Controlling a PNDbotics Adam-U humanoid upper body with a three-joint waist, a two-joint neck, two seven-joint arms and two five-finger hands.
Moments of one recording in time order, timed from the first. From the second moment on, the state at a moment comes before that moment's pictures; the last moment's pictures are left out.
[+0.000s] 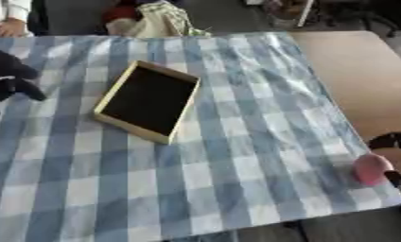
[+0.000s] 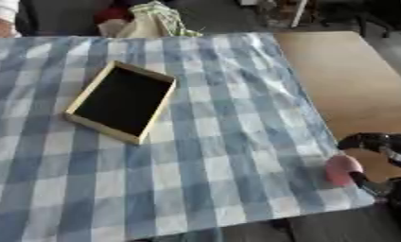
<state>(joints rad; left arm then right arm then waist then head) -0.27 0.27 -0.03 -1.98 0.45 -0.24 -0.55 0.26 -0.83 -0.21 -1.66 0.44 -0.59 0.42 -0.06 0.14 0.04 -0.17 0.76</state>
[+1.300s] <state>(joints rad) -0.27 0.26 -0.04 -1.98 0.45 -0.23 -0.57 0.23 -0.83 -0.17 -1.58 0.60 -0.56 0.42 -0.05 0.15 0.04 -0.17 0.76</state>
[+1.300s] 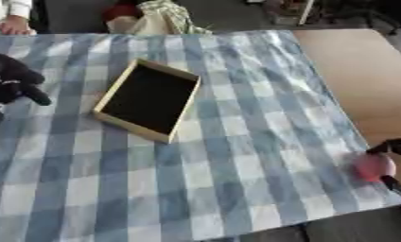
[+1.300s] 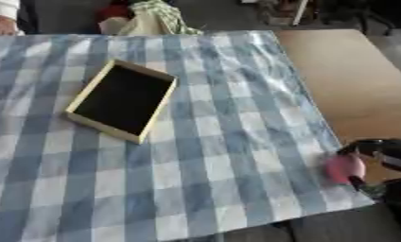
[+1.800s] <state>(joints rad) -0.27 0.26 -0.05 -1.98 0.45 -0.22 -0.58 0.21 -0.83 -0.16 -1.58 0.67 -0.52 0.34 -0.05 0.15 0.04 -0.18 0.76</state>
